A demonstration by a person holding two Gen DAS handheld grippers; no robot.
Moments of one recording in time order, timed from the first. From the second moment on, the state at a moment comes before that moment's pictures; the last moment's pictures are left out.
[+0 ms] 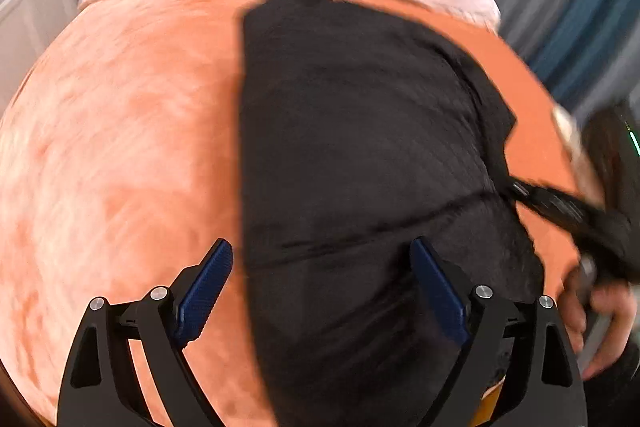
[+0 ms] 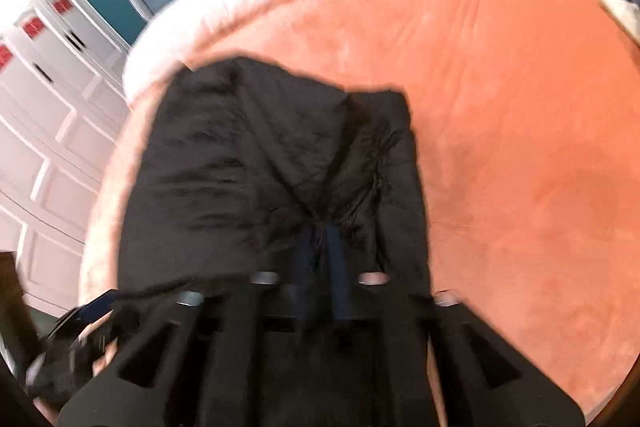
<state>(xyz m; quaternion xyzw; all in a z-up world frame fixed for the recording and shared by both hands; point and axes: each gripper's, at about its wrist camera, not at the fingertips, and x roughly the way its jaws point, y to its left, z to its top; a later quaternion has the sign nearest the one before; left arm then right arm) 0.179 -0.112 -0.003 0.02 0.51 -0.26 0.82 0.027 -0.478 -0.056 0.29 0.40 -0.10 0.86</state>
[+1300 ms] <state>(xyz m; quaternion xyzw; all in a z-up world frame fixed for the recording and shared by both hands) 0.148 -0.137 0.012 0.07 0.53 -0.29 0.80 -0.040 -0.442 -0.094 0.43 0.43 0.00 0.80</state>
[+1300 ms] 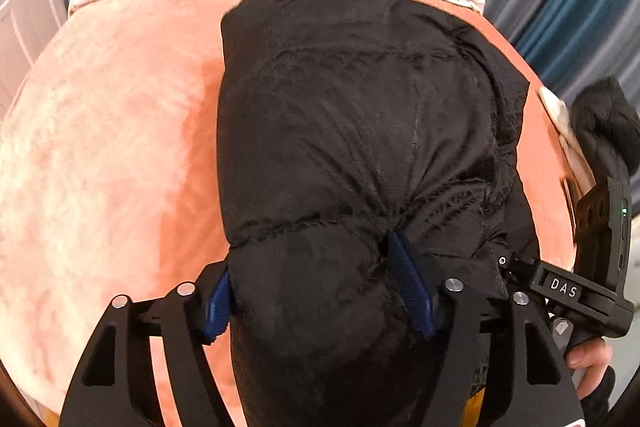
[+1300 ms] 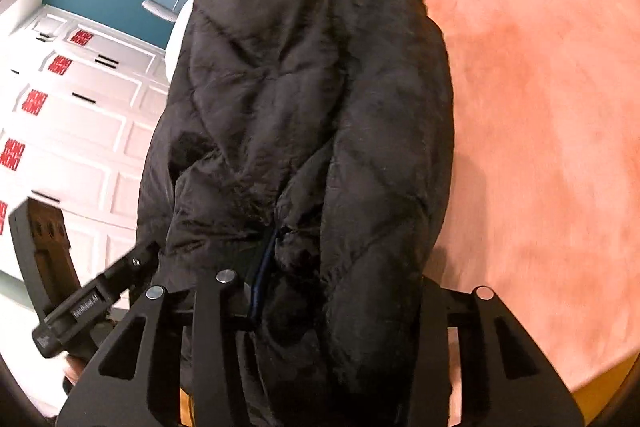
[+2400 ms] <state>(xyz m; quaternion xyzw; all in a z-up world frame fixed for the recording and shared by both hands) 0.131 0.007 0.181 0.02 0.34 -0.26 0.91 -0.006 -0.313 0.067 0.27 0.25 0.10 0.92</state>
